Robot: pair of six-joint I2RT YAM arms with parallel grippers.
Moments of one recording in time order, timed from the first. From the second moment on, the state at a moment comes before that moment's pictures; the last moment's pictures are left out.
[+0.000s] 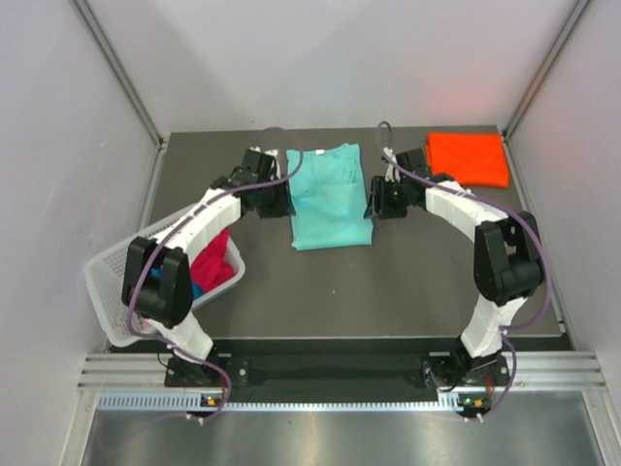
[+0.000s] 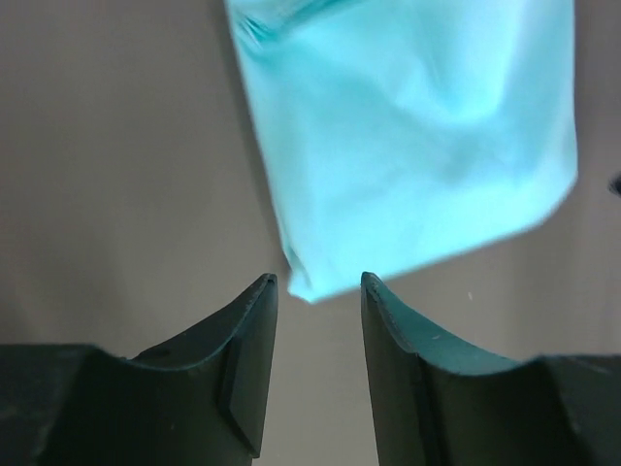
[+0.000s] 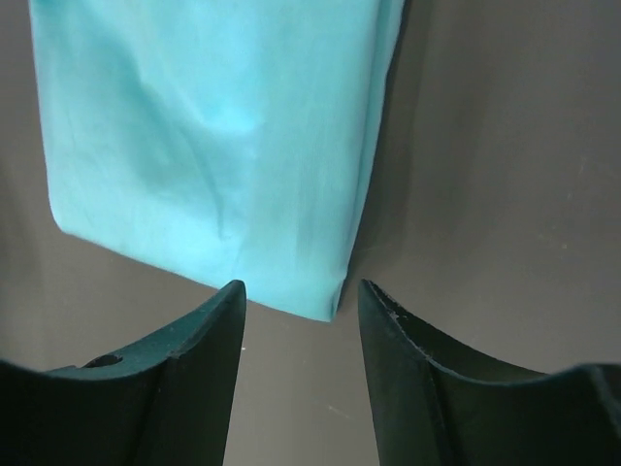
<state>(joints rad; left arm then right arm) -0.36 1.71 1.36 -0.54 0.10 -0.43 0.32 1.82 1.33 -0.44 -0.29 0.30</state>
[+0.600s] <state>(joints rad) -0.40 1.74 1.10 -0.39 0.26 -0.44 0.32 1.84 1.16 -0.31 -0.44 0.26</state>
